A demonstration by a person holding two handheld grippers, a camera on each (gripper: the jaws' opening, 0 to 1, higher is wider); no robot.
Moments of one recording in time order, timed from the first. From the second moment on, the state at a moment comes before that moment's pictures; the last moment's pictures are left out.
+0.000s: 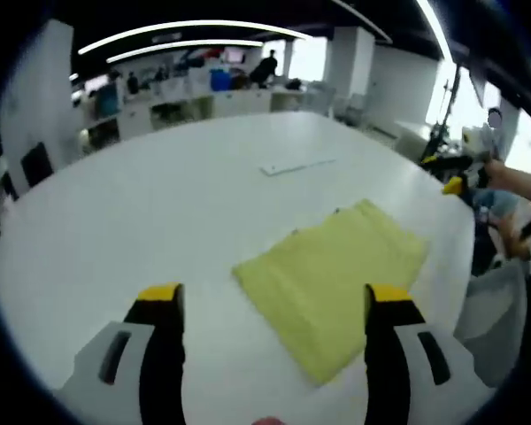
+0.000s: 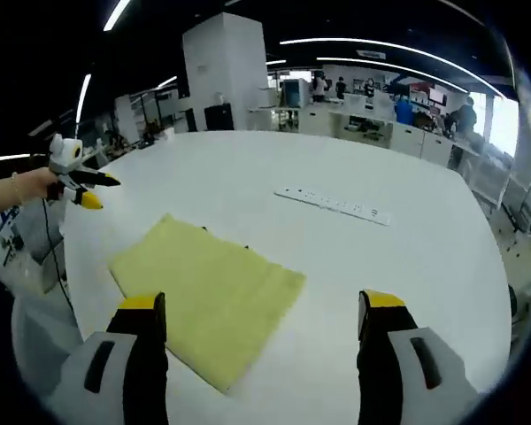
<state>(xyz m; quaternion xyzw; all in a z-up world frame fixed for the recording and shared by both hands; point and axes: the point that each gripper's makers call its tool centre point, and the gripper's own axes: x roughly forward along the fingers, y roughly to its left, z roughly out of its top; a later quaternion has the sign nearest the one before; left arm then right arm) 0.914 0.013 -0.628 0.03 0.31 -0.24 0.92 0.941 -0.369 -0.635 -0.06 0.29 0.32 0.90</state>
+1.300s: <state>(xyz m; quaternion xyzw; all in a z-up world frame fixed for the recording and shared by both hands) 0.765 0.015 -0.598 -0.05 0.28 -0.20 0.94 0.798 -0.397 -0.605 0.01 0.26 0.29 0.92</state>
